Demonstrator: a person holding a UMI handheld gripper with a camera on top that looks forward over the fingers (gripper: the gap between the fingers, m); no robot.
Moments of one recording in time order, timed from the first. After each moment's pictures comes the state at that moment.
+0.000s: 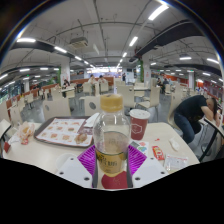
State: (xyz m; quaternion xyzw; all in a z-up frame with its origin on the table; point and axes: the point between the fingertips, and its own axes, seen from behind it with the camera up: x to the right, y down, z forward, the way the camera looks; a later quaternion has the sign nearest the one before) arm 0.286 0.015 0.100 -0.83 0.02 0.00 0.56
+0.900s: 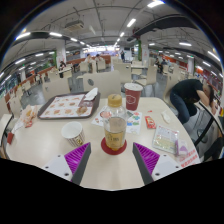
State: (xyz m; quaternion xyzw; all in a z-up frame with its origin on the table) arm 0.287 -0.093 0.062 -0.89 0.04 0.00 0.45
